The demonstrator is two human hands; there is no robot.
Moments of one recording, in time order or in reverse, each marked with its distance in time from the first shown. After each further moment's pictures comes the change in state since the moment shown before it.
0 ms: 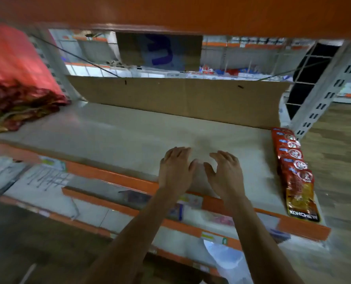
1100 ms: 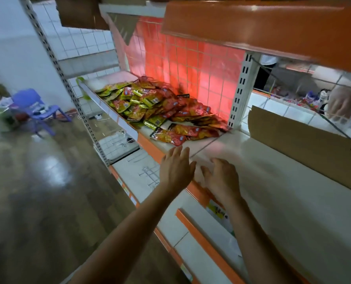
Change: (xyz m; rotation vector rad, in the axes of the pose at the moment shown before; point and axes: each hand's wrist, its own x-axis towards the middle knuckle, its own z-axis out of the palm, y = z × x) left_hand 0.028 -0.451 -0.213 0.240 0.130 -0.512; right_hand 0.093 -0.451 0.262 0.084 -0.268 -0.406
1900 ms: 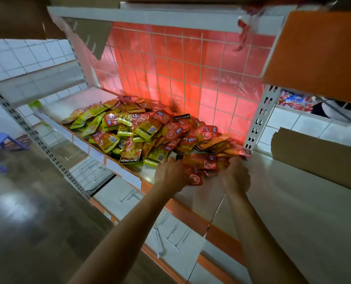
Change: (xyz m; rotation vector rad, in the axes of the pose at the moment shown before) left_hand 0.177 -0.106 0.010 0.147 -0.242 0.181; right_hand 0.153 -0.051 0.058 0.155 0.274 0.567
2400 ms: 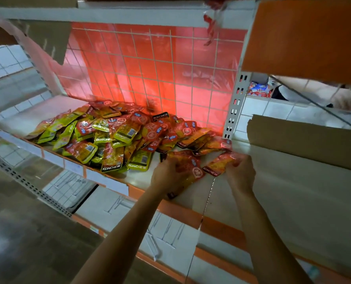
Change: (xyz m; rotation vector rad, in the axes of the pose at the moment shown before) left_hand -0.006 0.015 -0.003 -0.442 -0.054 0.091; right_hand -0.011 0.032 -0.031 0.362 0.228 0.153
